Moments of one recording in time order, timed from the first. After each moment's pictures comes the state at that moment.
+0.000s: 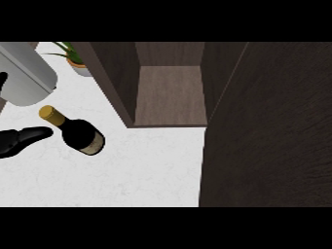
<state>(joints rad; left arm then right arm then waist) -0.23 0.21 0.22 -2.04 0.10 0.16 0.62 0.14 -0.17 0.33 -2.52 -0.10 0.02 0.47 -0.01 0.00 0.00</state>
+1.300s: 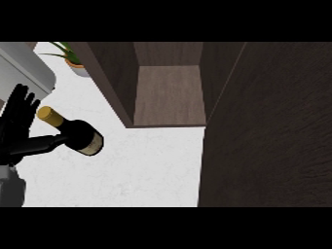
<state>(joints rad) -0.14 0.18 0.28 -1.51 0.12 0.00 0.15 0.13 -0.18 0.35 -2.53 -0.09 0.00 0.47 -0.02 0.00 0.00</state>
